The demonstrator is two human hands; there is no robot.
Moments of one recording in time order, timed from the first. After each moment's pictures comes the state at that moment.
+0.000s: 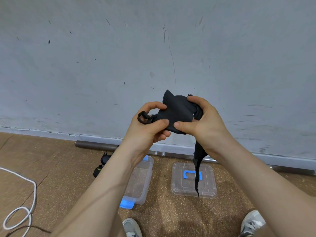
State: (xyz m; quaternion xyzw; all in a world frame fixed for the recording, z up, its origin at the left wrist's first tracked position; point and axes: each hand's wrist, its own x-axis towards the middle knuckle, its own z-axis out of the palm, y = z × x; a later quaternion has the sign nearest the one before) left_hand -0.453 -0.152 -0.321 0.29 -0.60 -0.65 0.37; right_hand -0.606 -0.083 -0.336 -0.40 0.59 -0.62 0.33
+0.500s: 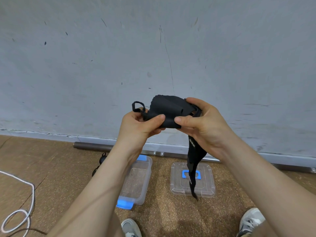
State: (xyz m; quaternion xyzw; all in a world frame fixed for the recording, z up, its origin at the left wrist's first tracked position) left_hand -0.456 -0.155 -0.324 0.35 -0.60 -0.59 0.42; right_hand -0.612 -0.077 -0.329 -0.30 0.48 -0.68 0.47
